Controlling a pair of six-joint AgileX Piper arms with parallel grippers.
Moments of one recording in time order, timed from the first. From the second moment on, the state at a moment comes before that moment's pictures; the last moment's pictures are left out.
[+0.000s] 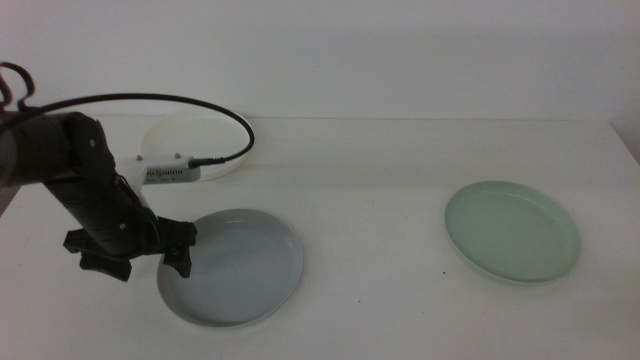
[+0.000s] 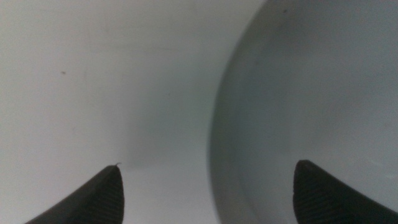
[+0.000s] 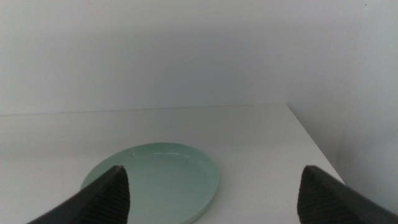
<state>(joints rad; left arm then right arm) -0.11 1.79 -1.05 -0.19 0.78 0.03 -0.05 0.00 0.00 0.04 0.17 -0.01</state>
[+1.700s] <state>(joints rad) -0.39 2.05 -1.66 -0.30 1.01 0.03 -0.05 0.00 0.00 0.04 0.17 -0.01</state>
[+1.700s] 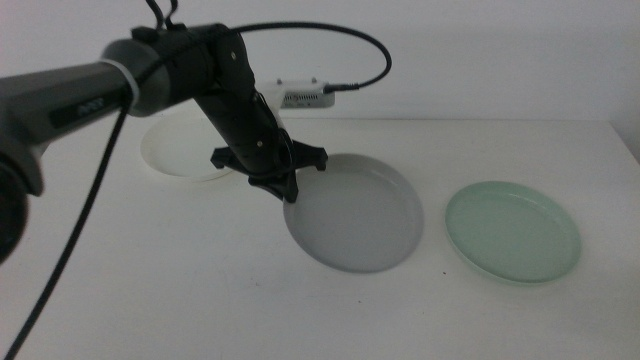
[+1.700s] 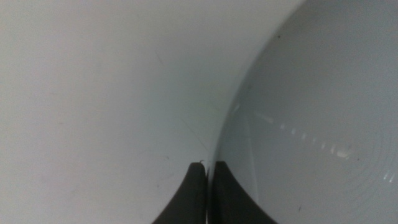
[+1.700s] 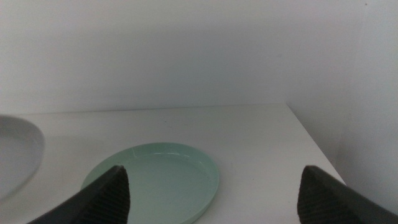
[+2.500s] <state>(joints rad) -0.39 2.16 -1.66 -0.34 0.97 0.03 -0.05 0.00 0.00 0.04 0.17 -0.01</state>
